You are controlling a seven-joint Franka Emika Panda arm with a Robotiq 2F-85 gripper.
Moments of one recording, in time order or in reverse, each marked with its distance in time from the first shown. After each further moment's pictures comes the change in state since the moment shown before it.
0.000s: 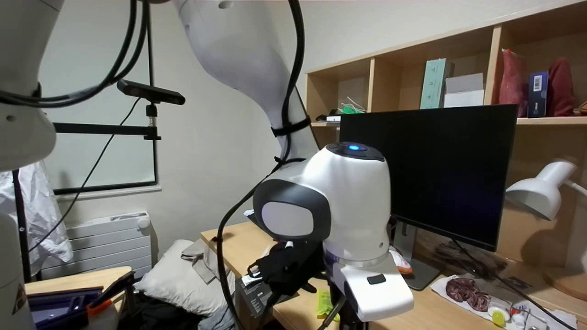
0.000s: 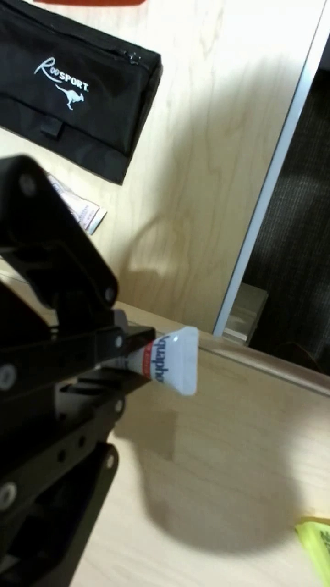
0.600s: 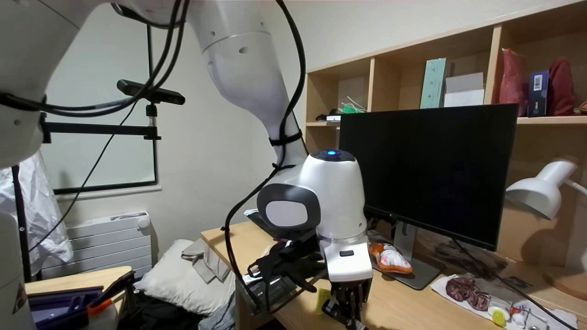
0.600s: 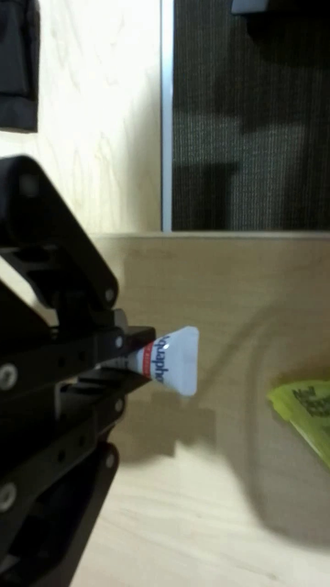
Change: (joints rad) arm 0.242 0.079 -0.047 0.055 0.111 0.134 0.347
